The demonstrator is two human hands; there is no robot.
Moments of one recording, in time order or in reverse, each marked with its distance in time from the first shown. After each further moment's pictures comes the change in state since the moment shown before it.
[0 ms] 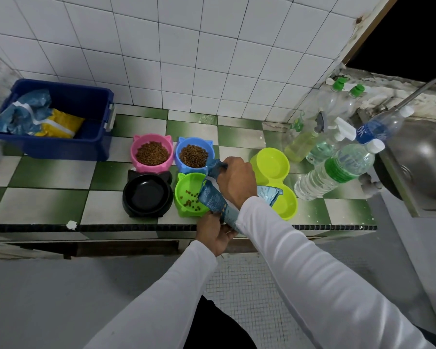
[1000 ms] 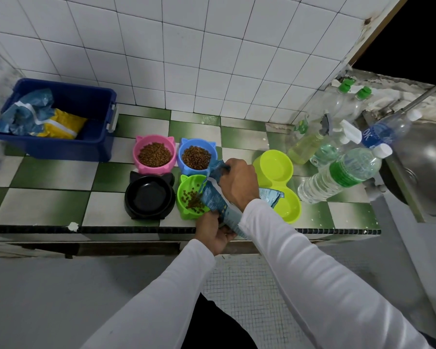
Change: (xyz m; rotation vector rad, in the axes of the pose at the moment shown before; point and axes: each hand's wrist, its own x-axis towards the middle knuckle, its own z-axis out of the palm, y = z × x) left_hand 0.011 0.011 -0.003 0.024 0.016 -0.051; right_hand 0.002 -0.006 -0.004 0.009 -0.017 -0.022
